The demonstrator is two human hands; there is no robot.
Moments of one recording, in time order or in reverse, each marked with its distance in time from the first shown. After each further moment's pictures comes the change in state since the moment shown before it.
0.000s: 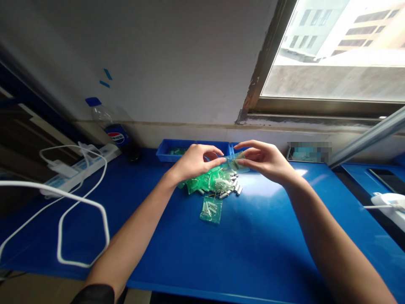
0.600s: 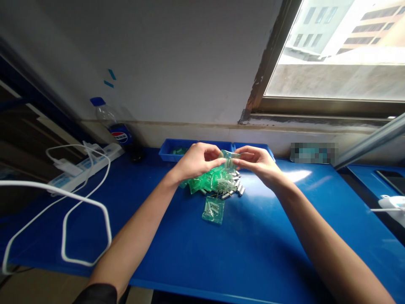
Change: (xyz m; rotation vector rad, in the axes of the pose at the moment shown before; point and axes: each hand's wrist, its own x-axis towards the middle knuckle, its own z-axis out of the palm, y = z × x) left_hand -0.001 0.004 -0.001 -0.081 0.009 -0.020; right_hand 0.008 0.019 0.027 0.335 0.047 0.137
